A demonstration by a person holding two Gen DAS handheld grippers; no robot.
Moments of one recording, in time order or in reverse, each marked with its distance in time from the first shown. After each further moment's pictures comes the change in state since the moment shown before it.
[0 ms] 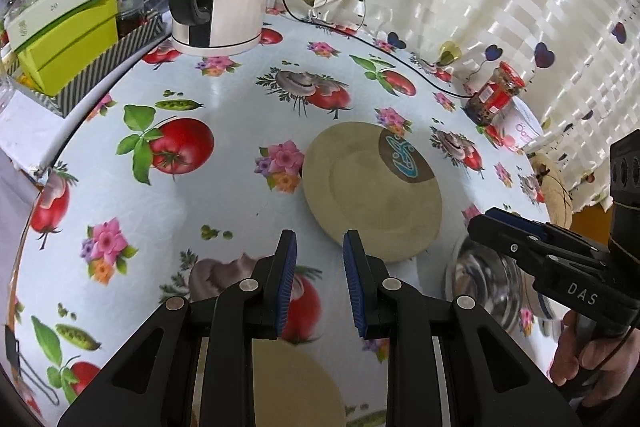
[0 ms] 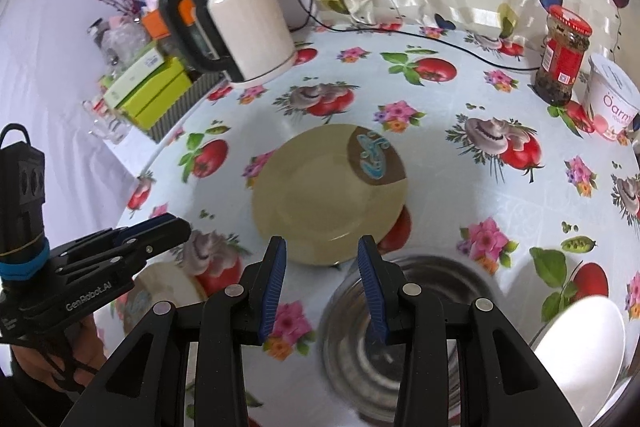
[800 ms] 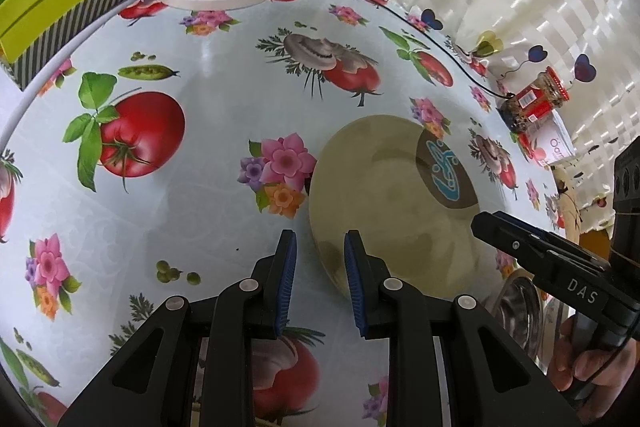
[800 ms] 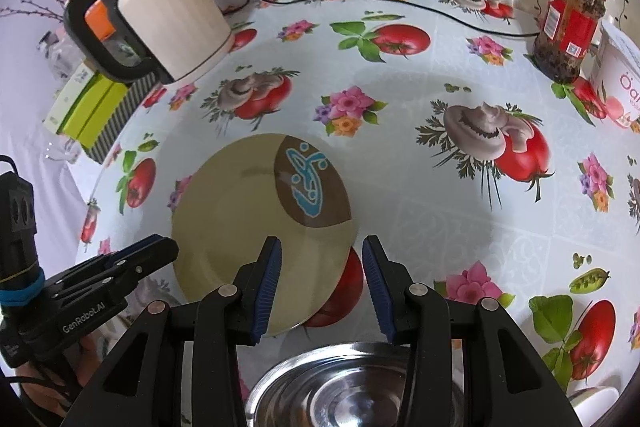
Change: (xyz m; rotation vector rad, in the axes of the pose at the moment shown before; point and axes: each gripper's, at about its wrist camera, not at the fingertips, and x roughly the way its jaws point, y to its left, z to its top) left arm 0.075 0.010 0.025 -0.104 0.113 -0.006; right arm 0.065 -0.048 0.036 0.091 0.106 -0.057
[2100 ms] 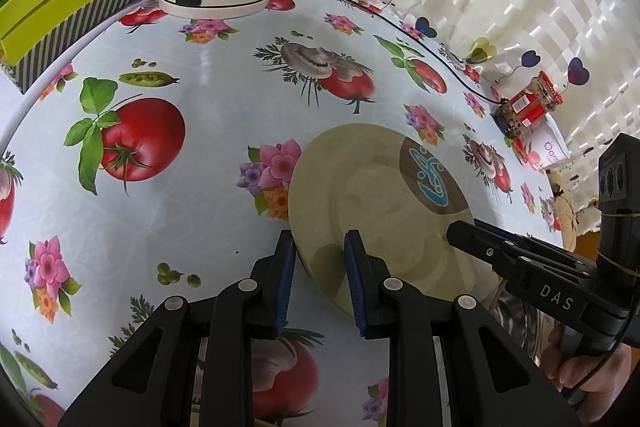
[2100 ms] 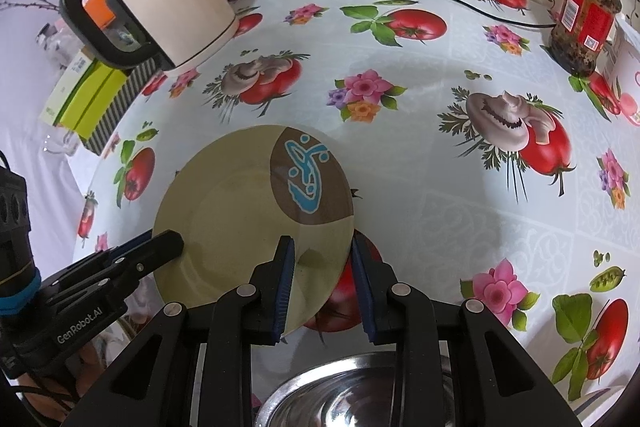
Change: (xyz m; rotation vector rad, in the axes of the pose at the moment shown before) left arm -0.007 0.002 -0.003 0.010 -0.042 -0.018; right arm 0.016 0.011 -0.002 -0.013 0.027 0.007
